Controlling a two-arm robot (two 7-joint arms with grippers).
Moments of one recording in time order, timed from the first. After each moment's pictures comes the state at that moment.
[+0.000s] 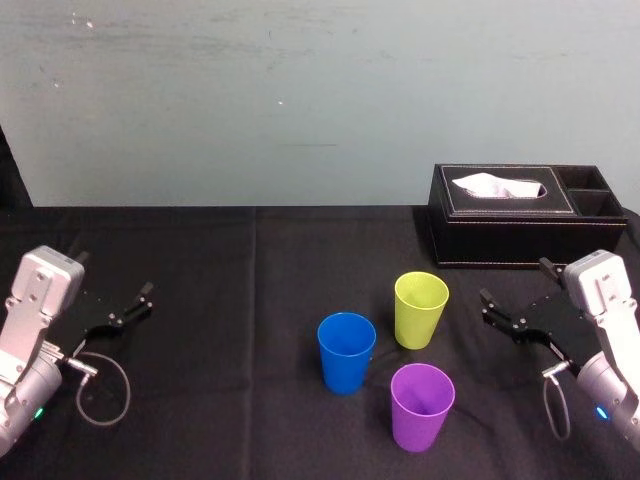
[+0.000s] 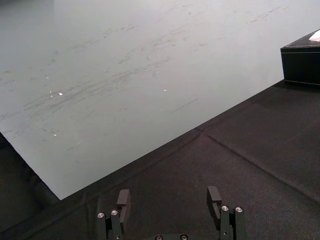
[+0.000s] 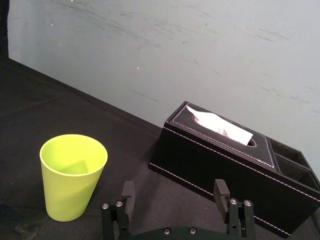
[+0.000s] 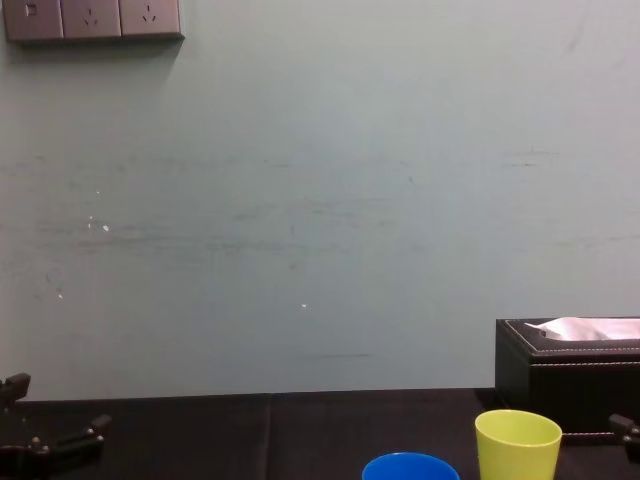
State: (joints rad) left arm -0.20 0.60 0.45 -1.41 -0.25 -0.12 0.03; right arm 0.20 0.60 -0.45 -1.41 0.25 -0.12 -0.03
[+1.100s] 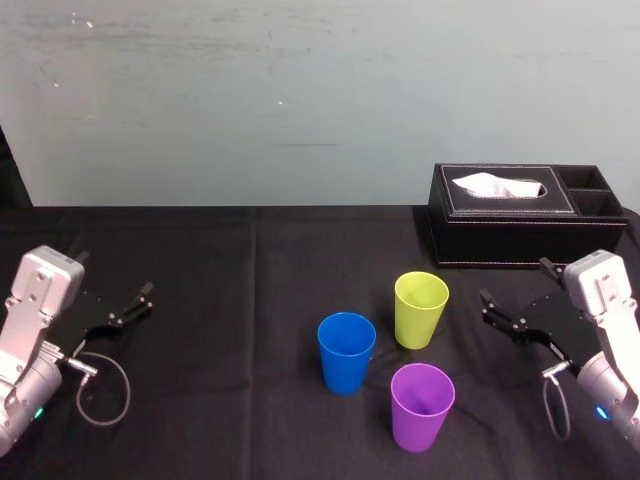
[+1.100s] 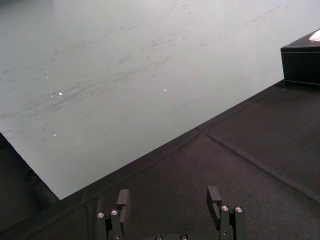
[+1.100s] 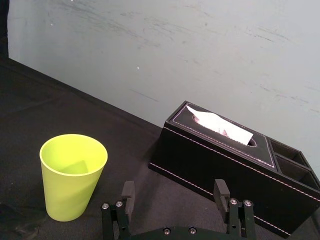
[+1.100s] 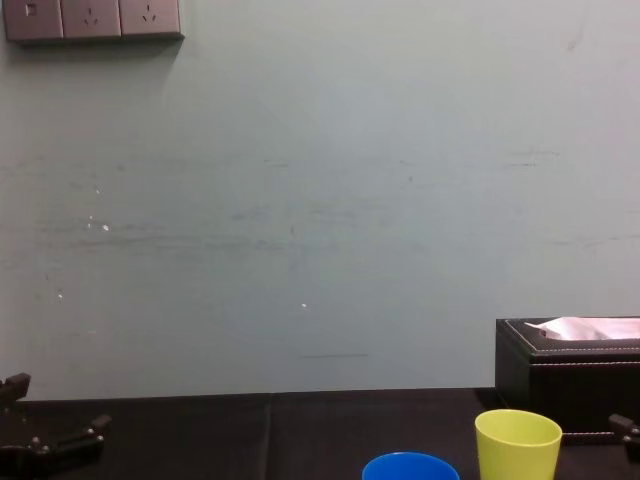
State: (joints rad) left arm -0.20 0.60 0.45 -1.41 -0.25 -0.12 0.03; right arm 0.20 0.60 -0.45 -1.41 0.25 -0.12 -0.03
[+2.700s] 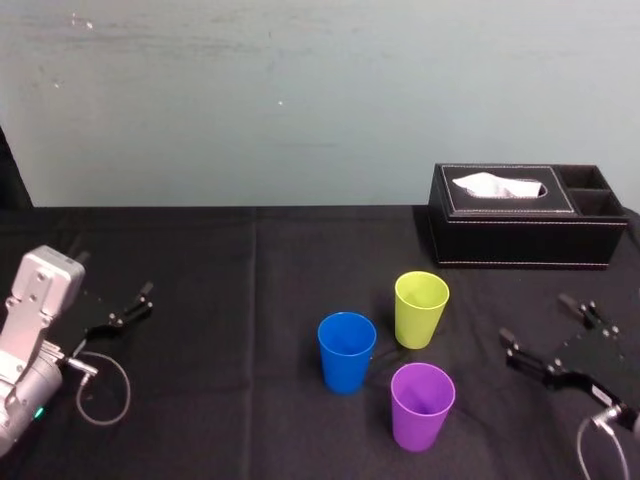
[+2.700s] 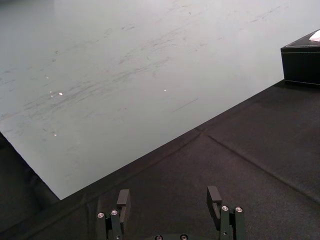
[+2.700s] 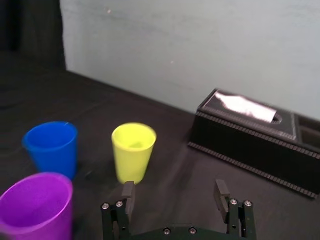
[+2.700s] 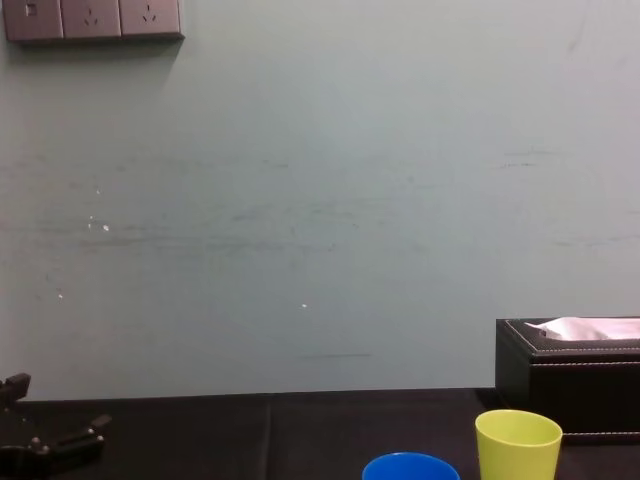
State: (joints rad) left arm -0.20 0.60 0.45 -1.41 -0.25 -0.12 0.03; right arm -0.10 0.75 -0.25 -1.75 0.46 0.01 0.12
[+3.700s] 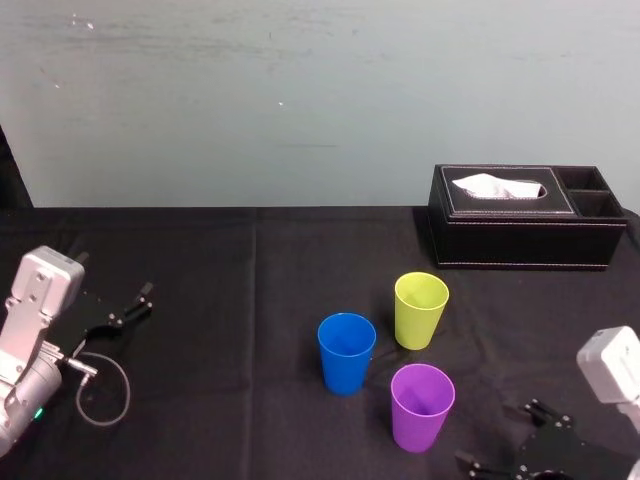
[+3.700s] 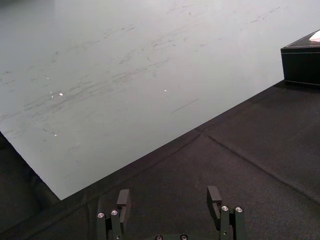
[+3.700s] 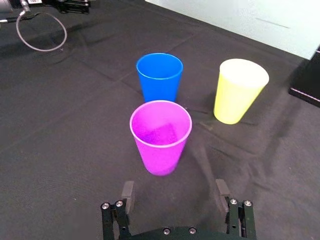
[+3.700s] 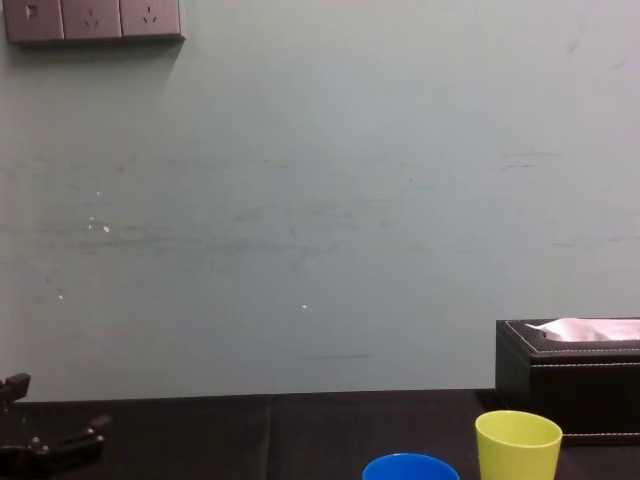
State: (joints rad) left arm -0.20 0.60 0.45 -1.41 -0.25 -0.12 0.03; right arm -0.21 0.85 -0.25 -1.93 0.49 0.29 0.32
